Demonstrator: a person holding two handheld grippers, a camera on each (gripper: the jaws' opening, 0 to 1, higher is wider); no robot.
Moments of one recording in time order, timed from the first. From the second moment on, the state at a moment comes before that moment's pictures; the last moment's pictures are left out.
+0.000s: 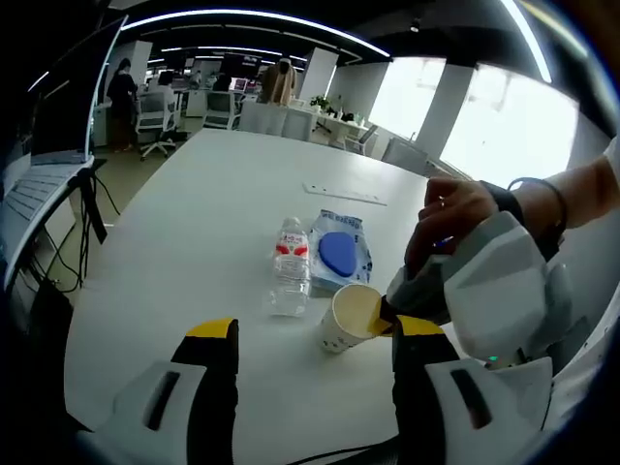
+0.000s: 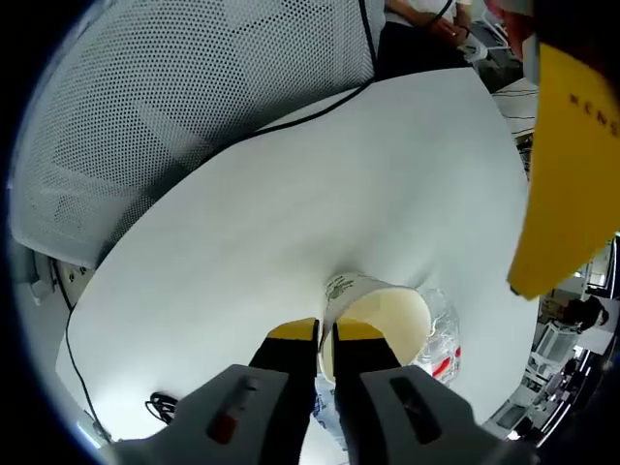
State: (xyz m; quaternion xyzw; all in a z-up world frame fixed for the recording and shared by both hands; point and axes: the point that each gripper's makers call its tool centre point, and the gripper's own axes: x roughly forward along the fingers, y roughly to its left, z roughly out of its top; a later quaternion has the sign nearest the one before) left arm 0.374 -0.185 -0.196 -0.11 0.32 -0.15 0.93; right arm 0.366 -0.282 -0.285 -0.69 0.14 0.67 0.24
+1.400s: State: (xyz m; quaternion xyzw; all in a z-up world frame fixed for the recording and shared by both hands) left arm 0.372 -0.174 -0.195 -0.11 0.32 -0.14 0.93; right arm 0.350 -0.256 -0.284 -0.66 0.13 0.69 0.26
